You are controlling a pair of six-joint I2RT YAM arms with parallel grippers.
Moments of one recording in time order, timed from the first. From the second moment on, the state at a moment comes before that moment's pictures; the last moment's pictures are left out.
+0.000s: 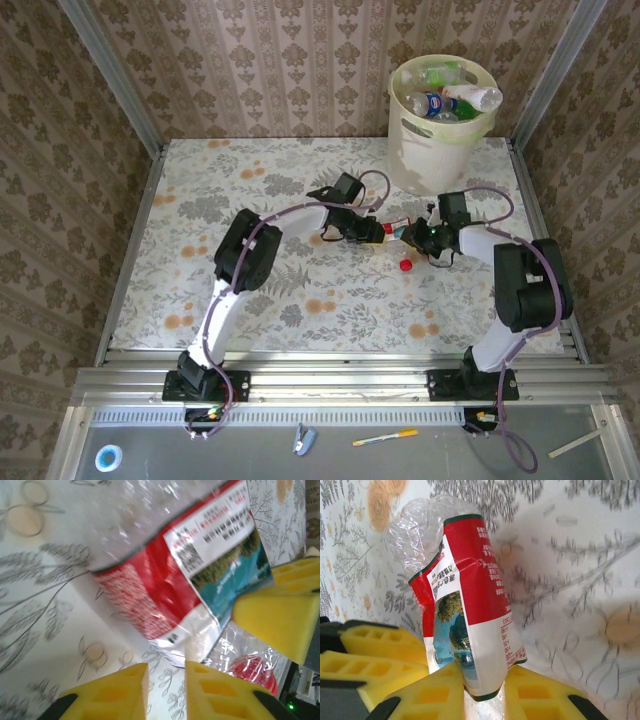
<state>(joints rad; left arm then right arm) -0.72 2.33 1.76 -0.43 0.70 -0.45 0.06 1.66 0.85 -0.20 -0.45 0.66</state>
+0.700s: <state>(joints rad) -0.43 1.60 1.63 -0.35 0.65 -0.27 0.11 0.78 0.63 -0.52 -0.13 1.15</state>
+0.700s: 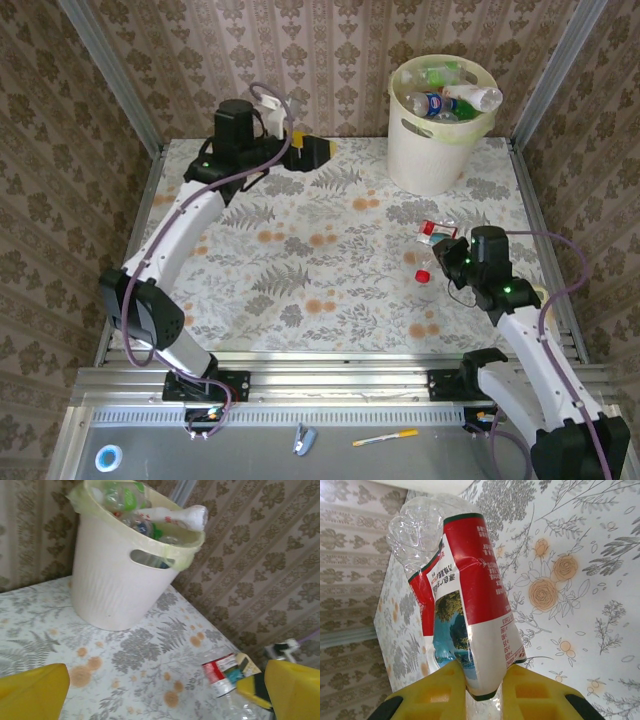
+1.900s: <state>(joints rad) -0.34 1.43 1.38 -0.52 0.52 -0.22 -0.09 1.58 1.72 -0.56 -0.21 1.02</state>
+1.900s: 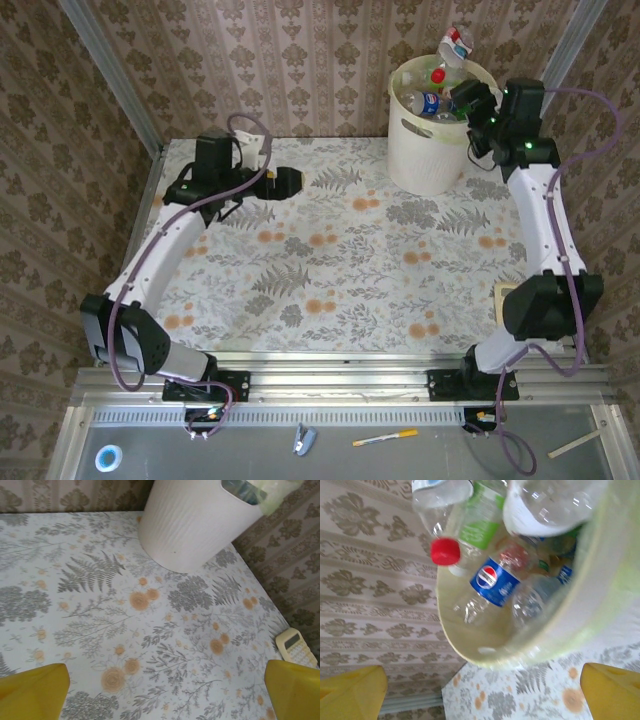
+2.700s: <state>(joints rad) -0.12 0.97 0.88 -0.39 0.12 -0.24 -0.09 0.84 0.95 -0.65 -0.20 0.60</state>
